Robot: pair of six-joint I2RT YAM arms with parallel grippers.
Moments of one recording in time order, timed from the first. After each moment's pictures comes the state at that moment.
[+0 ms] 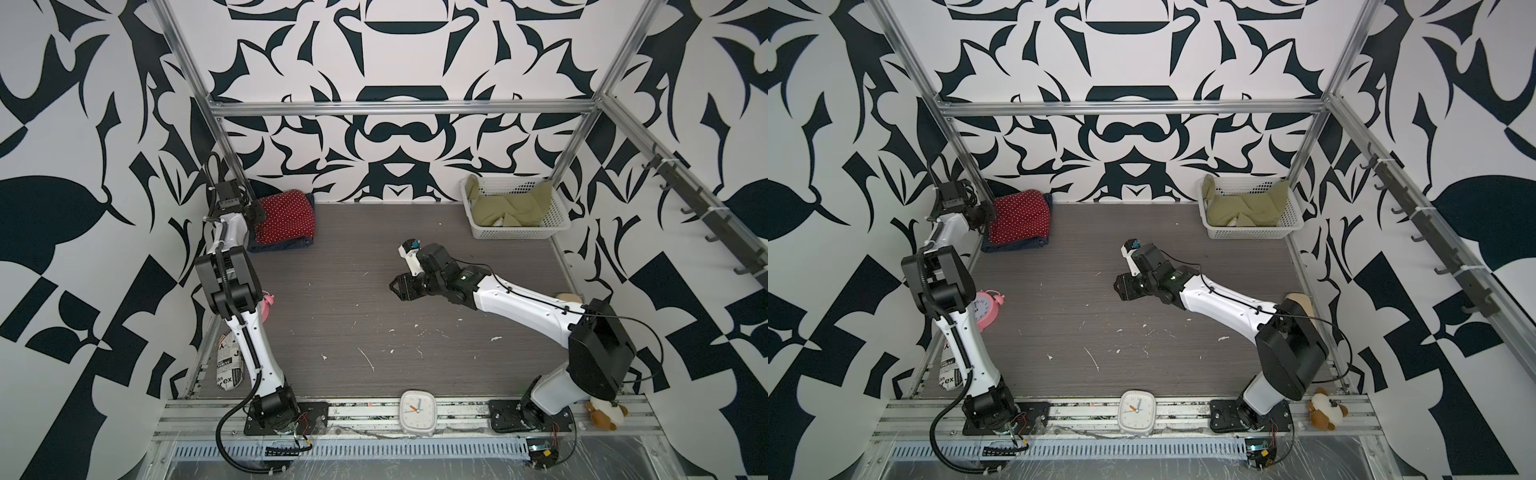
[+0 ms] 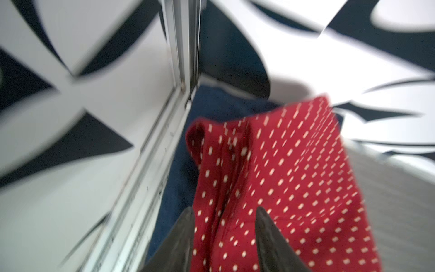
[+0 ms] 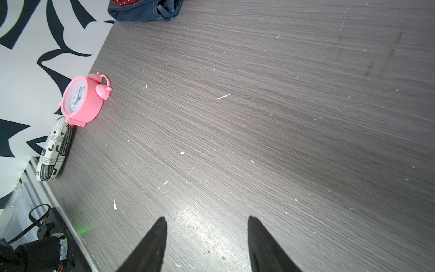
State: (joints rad) left arm 0.31 2.28 2.03 -0.43 0.18 -0.12; right arm 0.77 1.57 1.12 -0.31 -0.15 0.43
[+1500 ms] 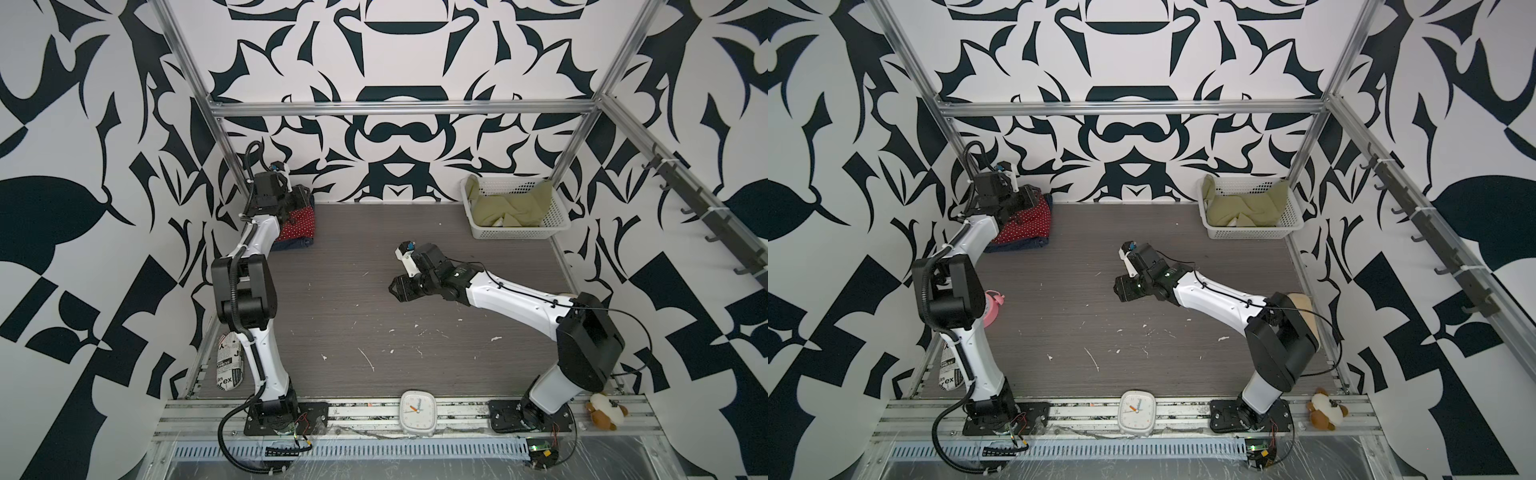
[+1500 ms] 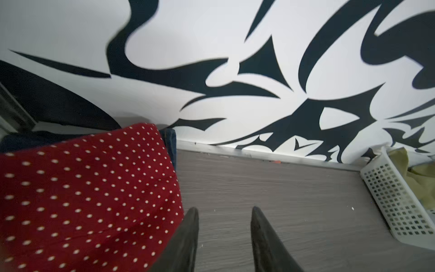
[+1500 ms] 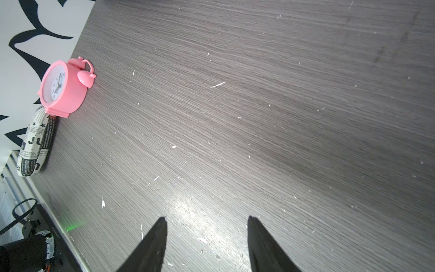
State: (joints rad) left arm 0.08 2.04 1.67 -0.09 0.38 -0.26; right arm 0.77 1.63 1.16 -0.37 -0.15 0.42
